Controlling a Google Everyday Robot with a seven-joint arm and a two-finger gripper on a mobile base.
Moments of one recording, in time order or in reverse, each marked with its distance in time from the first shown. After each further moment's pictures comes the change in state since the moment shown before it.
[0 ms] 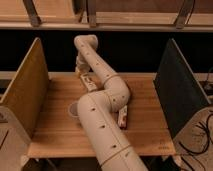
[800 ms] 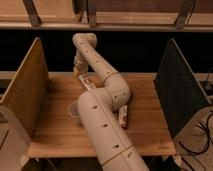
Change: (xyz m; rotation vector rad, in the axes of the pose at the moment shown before) arm 0.010 0.016 -0.011 -0.046 0.037 0.011
